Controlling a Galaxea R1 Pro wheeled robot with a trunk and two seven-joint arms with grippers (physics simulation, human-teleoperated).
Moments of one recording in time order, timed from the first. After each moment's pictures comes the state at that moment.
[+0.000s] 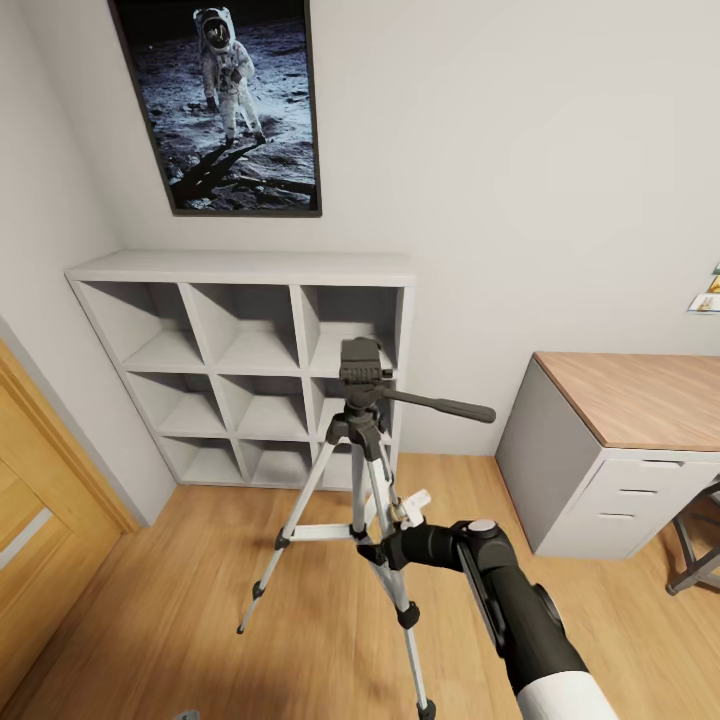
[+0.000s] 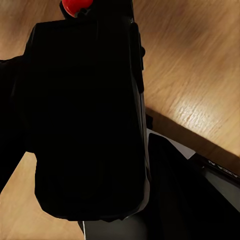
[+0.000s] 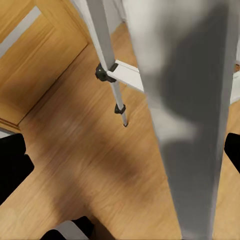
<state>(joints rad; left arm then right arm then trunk) -0.45 0.09 -1.18 -0.01 1.63 0.09 0.17 -0.49 0.13 0.04 -1.16 0.31 0.62 0.80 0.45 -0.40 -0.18</state>
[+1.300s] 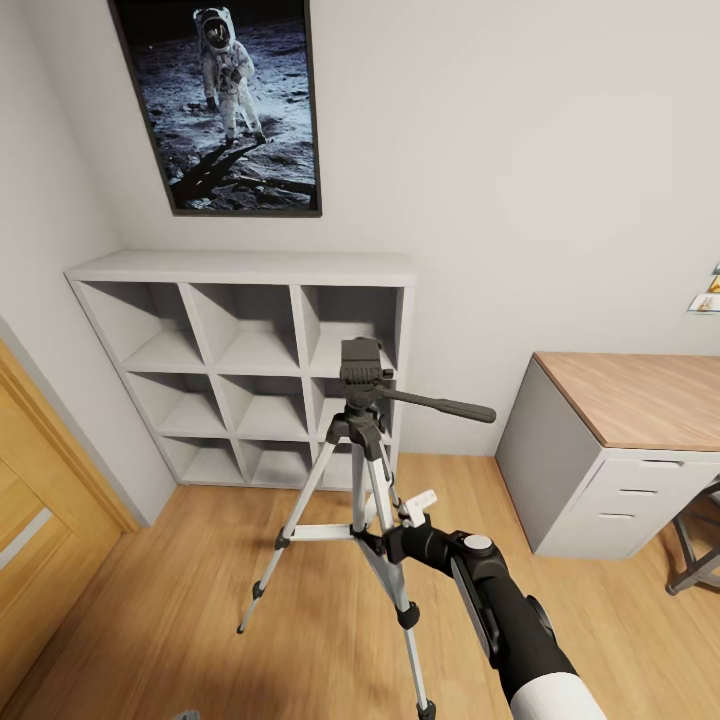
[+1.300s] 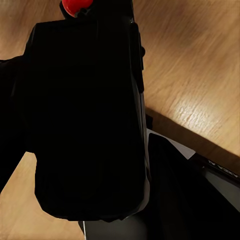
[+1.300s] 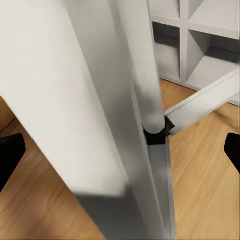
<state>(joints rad) -0.45 0.09 -1.18 -0.01 1.63 0.09 0.17 -0.49 0.14 0.03 -1.04 0.23 0.39 0.58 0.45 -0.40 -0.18</state>
